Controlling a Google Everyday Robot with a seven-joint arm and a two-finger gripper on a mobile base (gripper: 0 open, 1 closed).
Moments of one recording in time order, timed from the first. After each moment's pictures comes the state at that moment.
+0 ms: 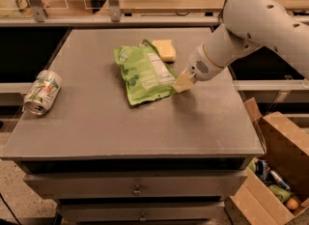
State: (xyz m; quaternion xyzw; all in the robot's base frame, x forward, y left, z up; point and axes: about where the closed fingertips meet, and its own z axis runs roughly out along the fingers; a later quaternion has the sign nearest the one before) arm 0.588 -0.079 0.823 -0.45 0.85 0.18 0.21
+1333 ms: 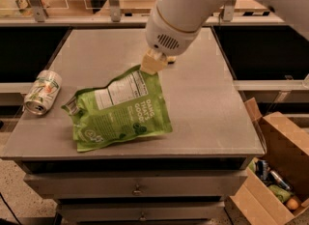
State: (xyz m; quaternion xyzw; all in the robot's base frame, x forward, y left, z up) arm 0.511 0.003 0.954 -0.61 0.75 0.03 0.24
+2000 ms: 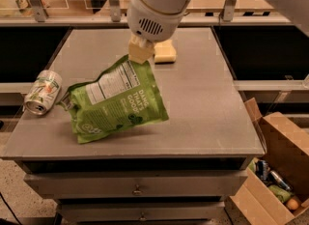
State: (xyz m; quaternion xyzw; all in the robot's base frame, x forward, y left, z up) arm 0.509 0.025 0.984 -0.63 0.74 -0.01 0.24
